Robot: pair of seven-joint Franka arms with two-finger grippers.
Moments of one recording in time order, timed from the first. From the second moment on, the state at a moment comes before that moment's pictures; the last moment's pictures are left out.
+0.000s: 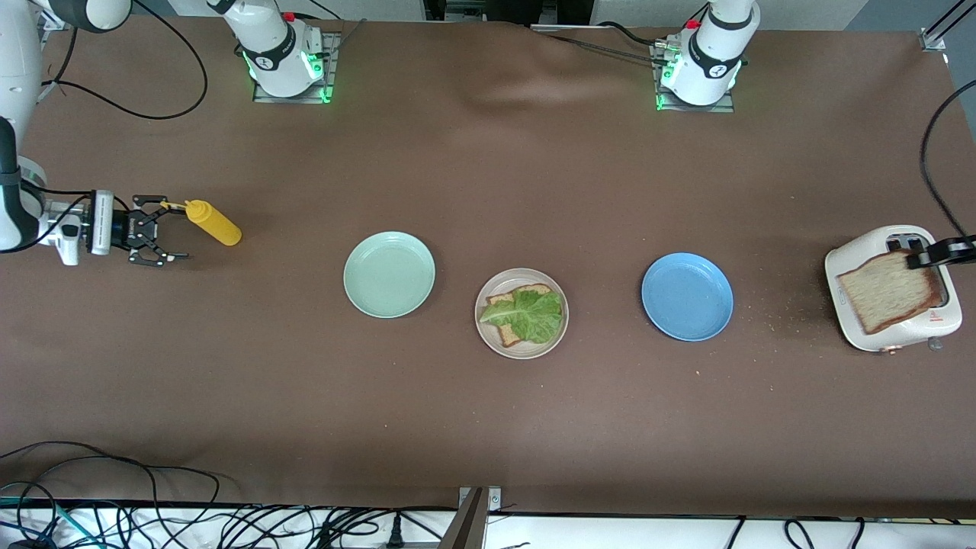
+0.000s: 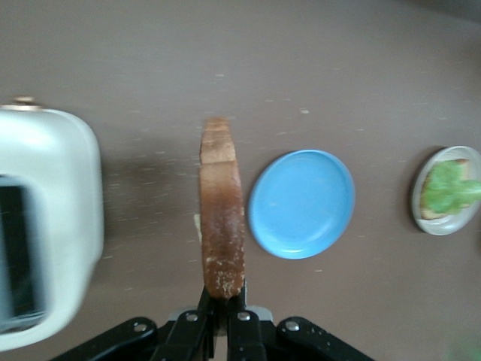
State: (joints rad) left arm 0.29 0.38 0.05 -1.41 -0.35 1.57 0.27; right arm -0.20 0.72 -0.45 -1.77 0.80 1.52 -2.46
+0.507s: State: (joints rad) left arm 0.15 0.52 0.04 -1.41 -0.74 1.57 0.22; right arm -0.18 0.69 -0.45 -1.42 0.61 1.29 -1.97
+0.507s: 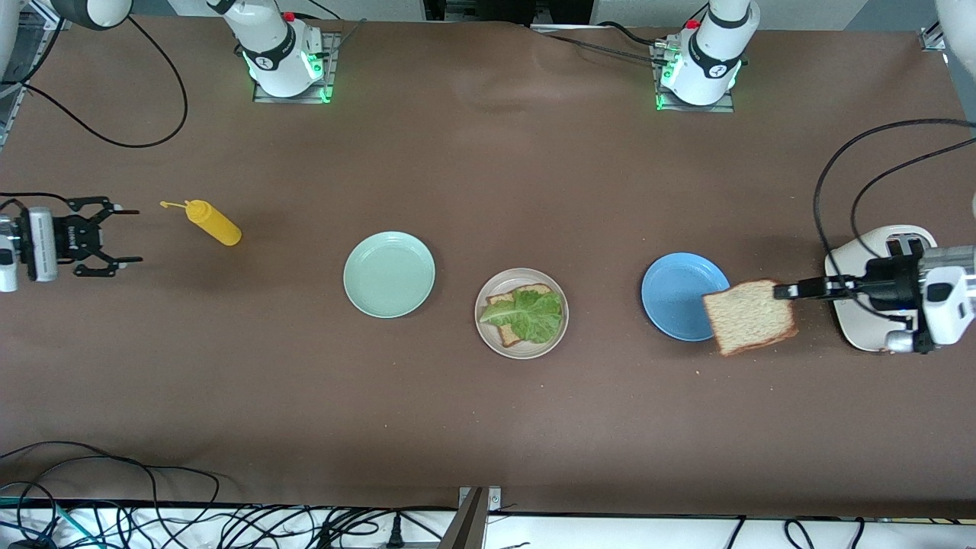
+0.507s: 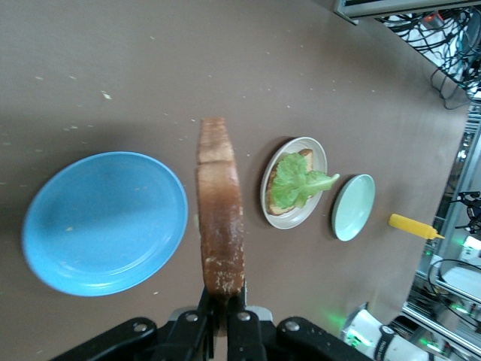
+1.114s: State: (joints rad) left arm -0.03 0.62 0.02 -1.40 -1.06 1.63 0.22; right arm 0.06 0.45 -0.45 -1.37 0.38 1.27 -1.10
